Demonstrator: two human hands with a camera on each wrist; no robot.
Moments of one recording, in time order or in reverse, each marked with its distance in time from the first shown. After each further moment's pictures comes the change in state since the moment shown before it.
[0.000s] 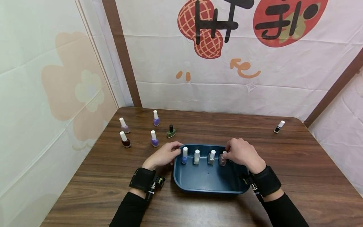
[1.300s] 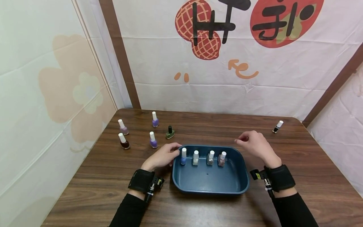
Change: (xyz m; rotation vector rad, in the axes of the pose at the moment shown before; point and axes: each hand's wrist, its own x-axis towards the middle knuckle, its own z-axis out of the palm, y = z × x) left_hand 0.000 -0.001 0.000 -0.005 -0.012 0.000; right_hand 0.000 0.054 -0.021 0.196 0.164 -0.025
